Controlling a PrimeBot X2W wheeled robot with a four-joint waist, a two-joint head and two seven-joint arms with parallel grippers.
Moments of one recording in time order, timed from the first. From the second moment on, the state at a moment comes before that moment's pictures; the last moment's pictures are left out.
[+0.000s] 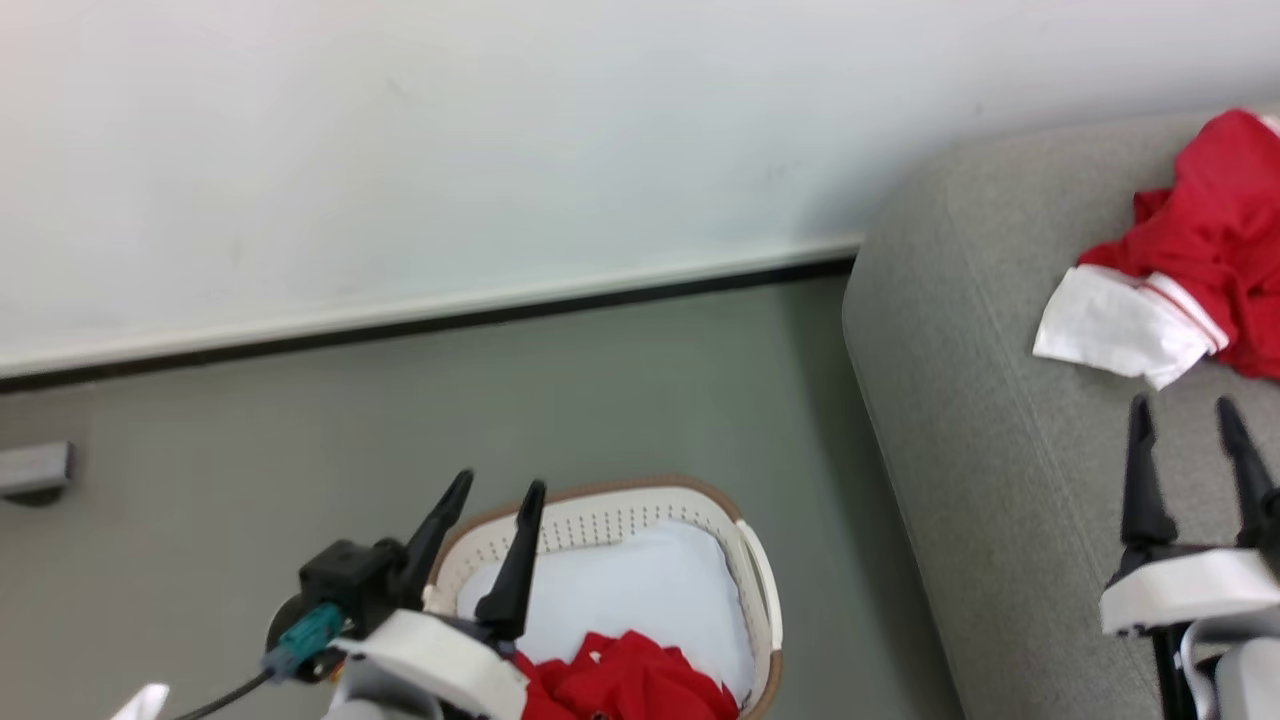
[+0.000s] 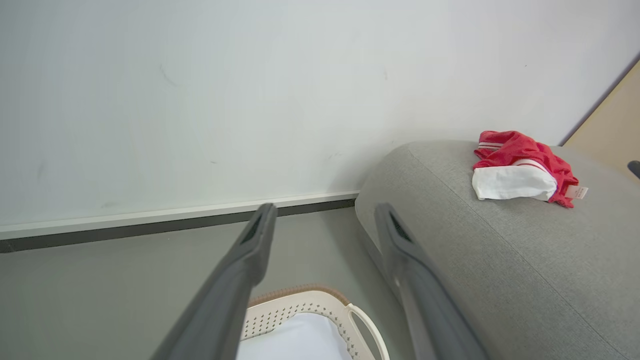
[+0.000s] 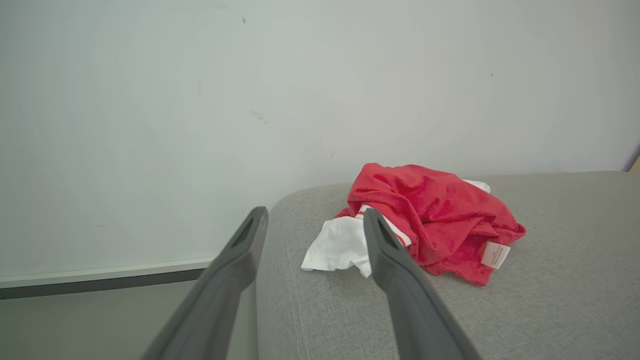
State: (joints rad) left arm -0.28 0.30 -0.55 0.18 -0.57 0.11 -0.26; right arm -0.34 -0.06 -0.20 0.41 0.07 0.13 -0.26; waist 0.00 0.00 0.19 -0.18
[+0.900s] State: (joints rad) left arm 0.09 0.10 -0.08 0.16 -0.24 -0.03 -0.26; right arm -0.04 -0.05 0.00 0.37 0.21 0.13 -0.26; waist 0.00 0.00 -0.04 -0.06
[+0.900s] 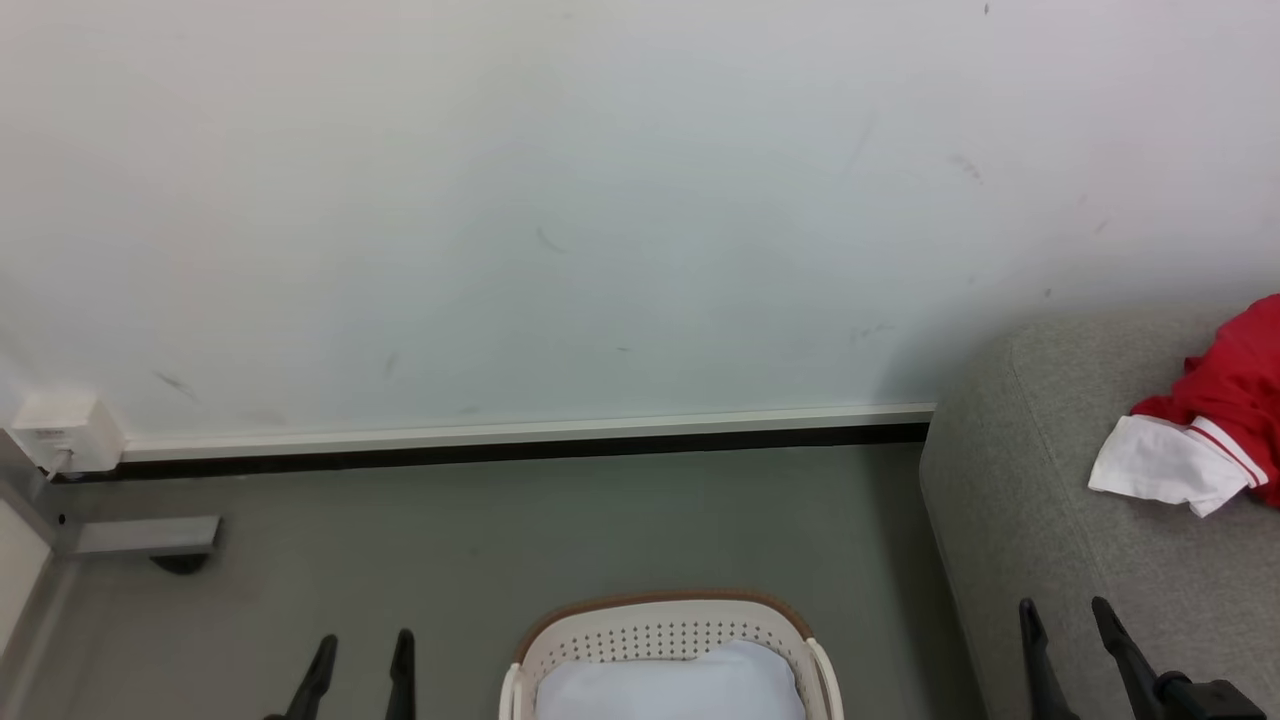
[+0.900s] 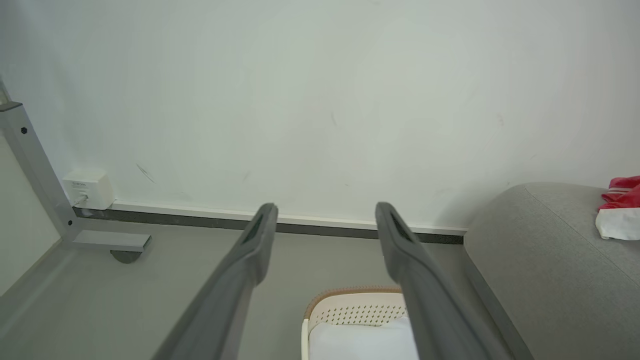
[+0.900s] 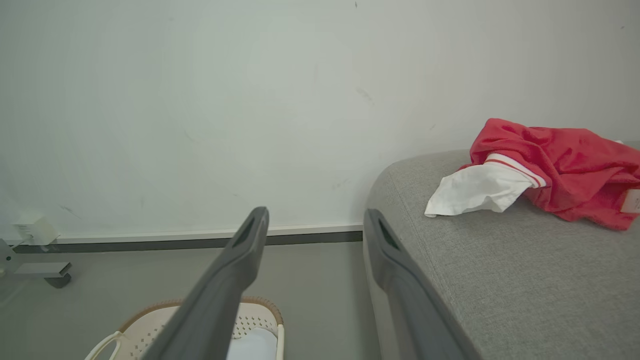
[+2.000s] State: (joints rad) left arm 0.03 0.05 -0.09 0.28 -0.14 -0.11 -0.26; right arm -0.04 -0.05 0.03 0.38 0.23 0.13 -0.26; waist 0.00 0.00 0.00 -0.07
